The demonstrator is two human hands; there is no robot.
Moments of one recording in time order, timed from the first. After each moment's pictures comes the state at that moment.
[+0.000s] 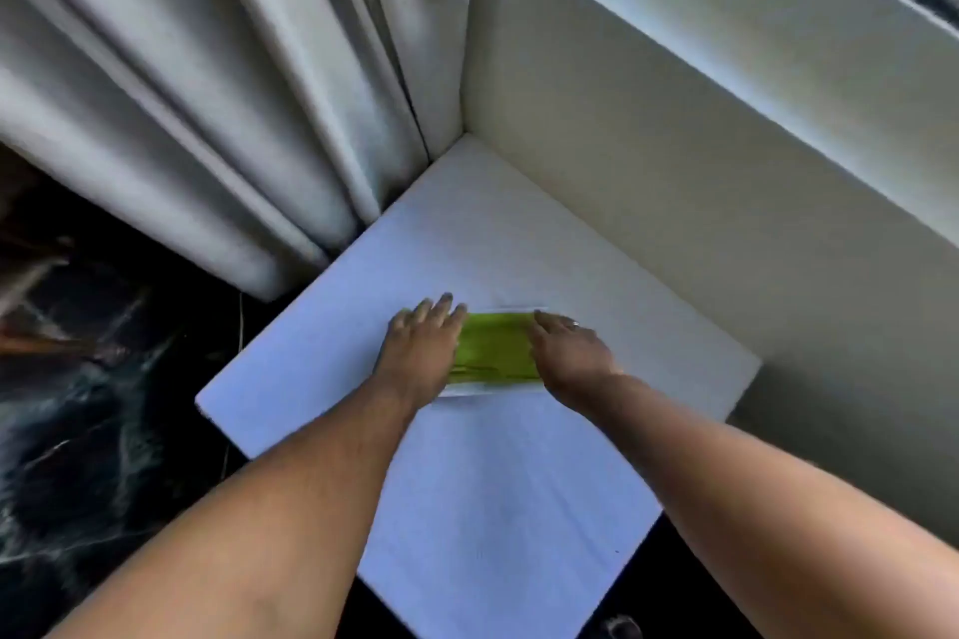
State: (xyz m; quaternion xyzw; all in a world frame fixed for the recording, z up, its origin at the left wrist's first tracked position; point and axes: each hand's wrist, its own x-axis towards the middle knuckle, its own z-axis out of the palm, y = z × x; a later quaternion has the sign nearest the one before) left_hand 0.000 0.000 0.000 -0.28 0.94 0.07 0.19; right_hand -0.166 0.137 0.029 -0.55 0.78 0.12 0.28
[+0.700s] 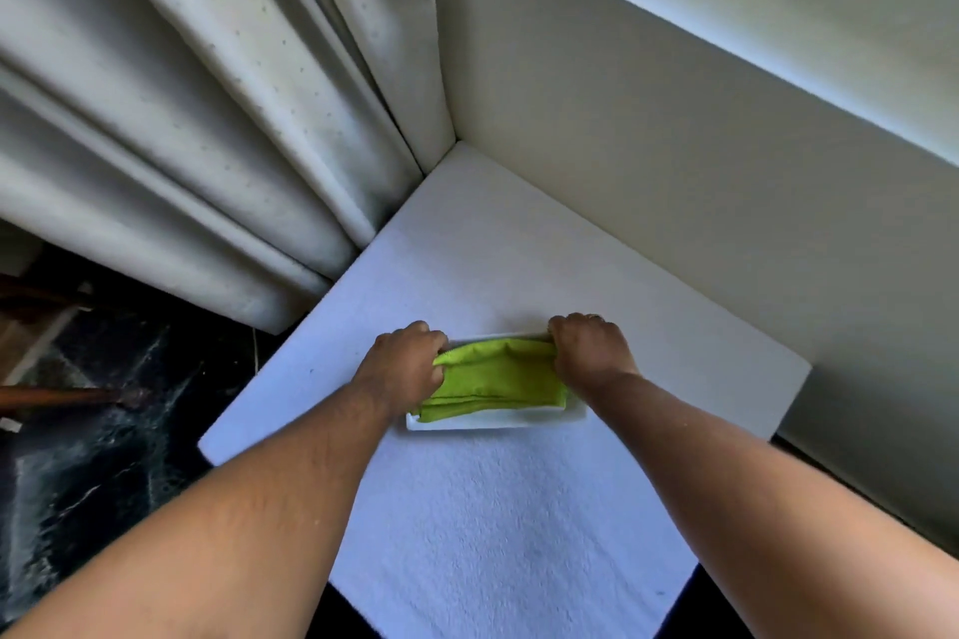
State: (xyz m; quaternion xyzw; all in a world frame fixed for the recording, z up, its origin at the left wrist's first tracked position) left_hand -0.014 -0.040 0.004 -0.29 0.90 0.21 0.23; right_hand -0.199 0.120 -0.016 -0.48 0.85 0.05 0.22
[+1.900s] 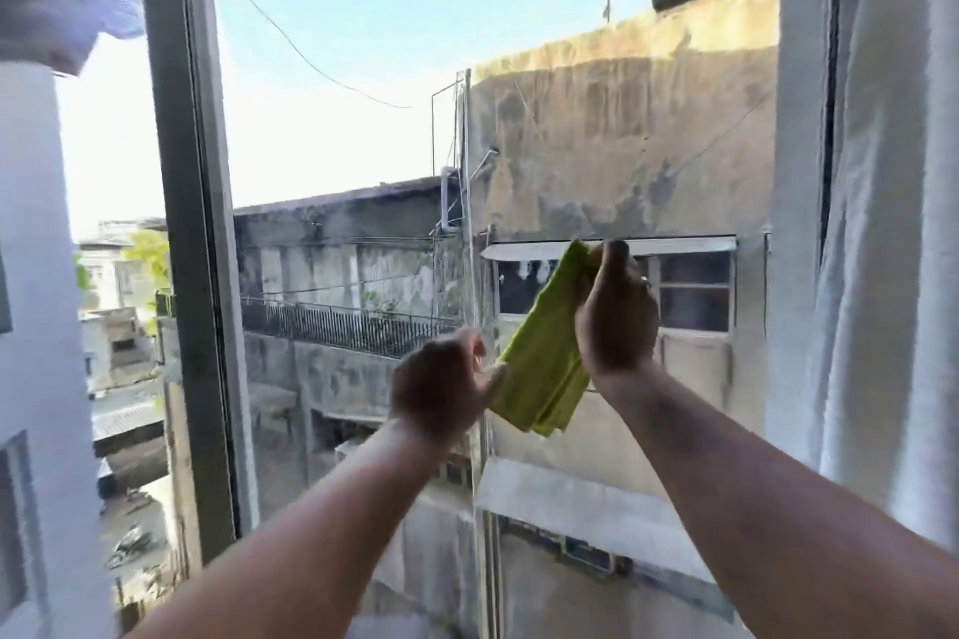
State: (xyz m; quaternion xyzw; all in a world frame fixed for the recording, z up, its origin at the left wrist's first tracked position) left_hand -0.380 0.467 0.808 0.09 0.88 0.15 -0.43; right_hand -0.429 0.650 0.851 -0.02 0.74 -0.25 -0.62
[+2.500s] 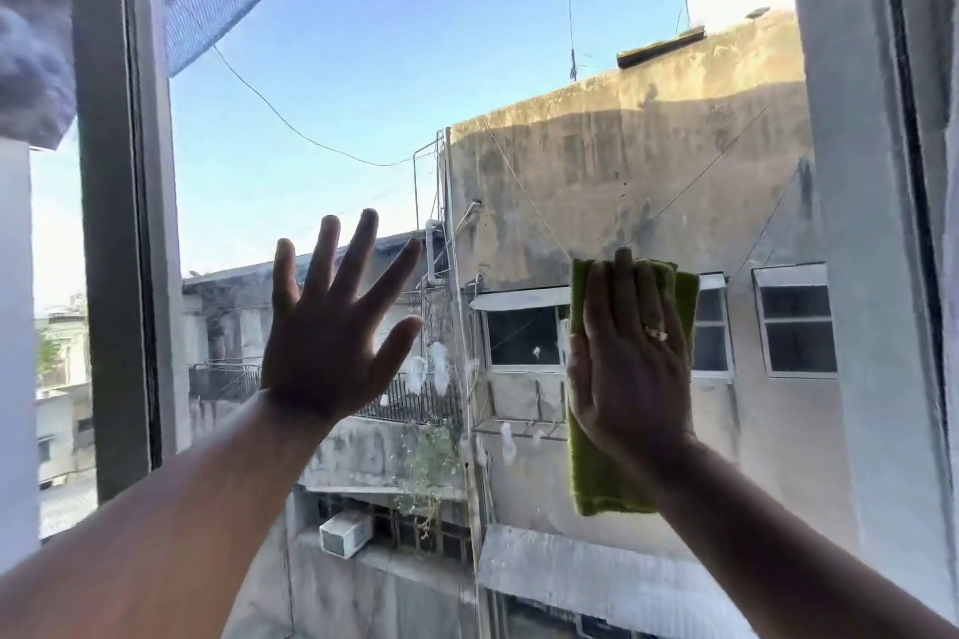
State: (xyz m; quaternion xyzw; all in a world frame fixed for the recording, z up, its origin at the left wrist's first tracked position) left_hand -0.460 0.347 0.909 0.13 0.76 -0.13 -0.62; right_hand -0.478 0.622 0.850 -0.10 0.73 -0.07 -0.67
